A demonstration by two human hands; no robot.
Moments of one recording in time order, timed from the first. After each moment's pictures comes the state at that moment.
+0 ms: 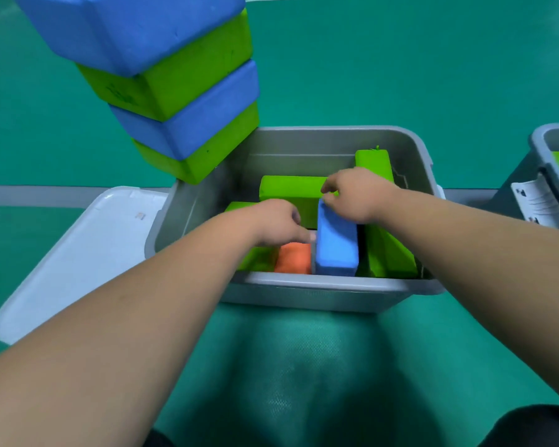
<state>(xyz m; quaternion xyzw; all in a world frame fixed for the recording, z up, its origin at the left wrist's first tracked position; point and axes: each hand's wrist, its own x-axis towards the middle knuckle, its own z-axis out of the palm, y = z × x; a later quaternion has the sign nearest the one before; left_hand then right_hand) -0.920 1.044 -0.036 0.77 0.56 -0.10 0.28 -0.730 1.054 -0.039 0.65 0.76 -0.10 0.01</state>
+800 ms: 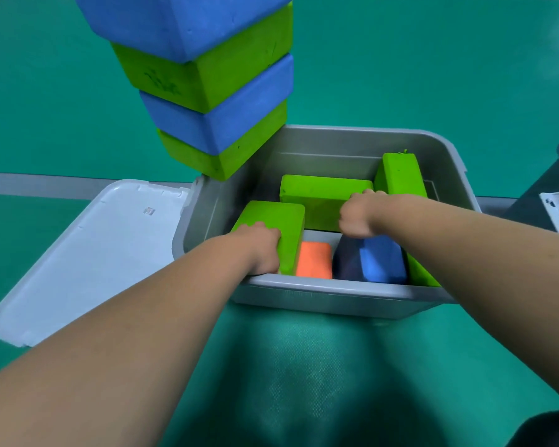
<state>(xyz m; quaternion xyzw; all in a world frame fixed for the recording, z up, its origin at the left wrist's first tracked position) -1.005 1.047 -0.086 0.78 0.55 -0.23 0.18 -0.785 1.067 -0.056 0.65 0.70 -0.11 0.28</state>
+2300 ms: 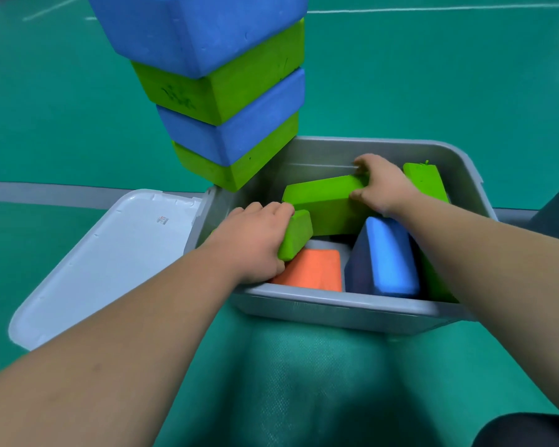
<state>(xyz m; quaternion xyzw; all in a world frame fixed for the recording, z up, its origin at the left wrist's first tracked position) -1.026 1.027 -0.042 0.87 0.50 -0.04 0.01 -0.739 1.129 -0.085 0.70 0.68 -0.16 -0.18</state>
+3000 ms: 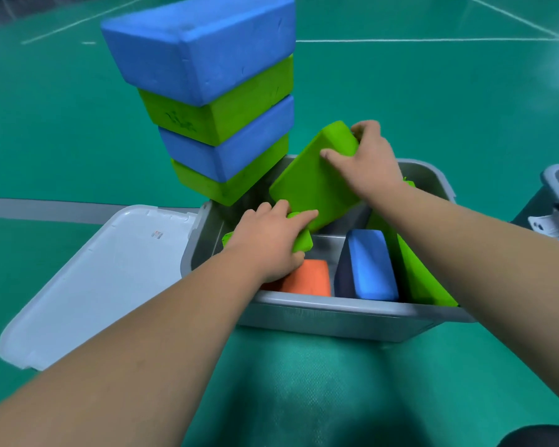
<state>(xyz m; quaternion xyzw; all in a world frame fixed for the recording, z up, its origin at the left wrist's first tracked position) -0.993 1.028 -0.034 0.86 0.50 0.02 -0.04 -0.776 1.111 -0.003 0.69 0.61 -0.11 -0.38</state>
